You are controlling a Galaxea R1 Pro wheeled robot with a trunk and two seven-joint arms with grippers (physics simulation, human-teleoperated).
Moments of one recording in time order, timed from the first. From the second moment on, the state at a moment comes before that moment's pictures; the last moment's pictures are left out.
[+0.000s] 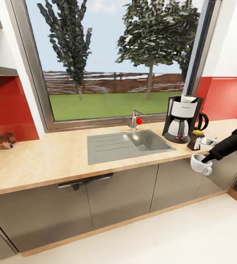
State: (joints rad) left arm 0.03 0.23 0.59 -0.10 0.59 -0.02 -1.03; right arm -1.40 -0.68 0.65 -0.57 0.31 0.70 1.48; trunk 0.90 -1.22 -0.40
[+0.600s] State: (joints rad) left arm 0.03 0.23 0.59 -0.10 0.59 -0.02 -1.03; right arm -1.40 -0.68 0.65 -0.57 0.31 0.70 1.48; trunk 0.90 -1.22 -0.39
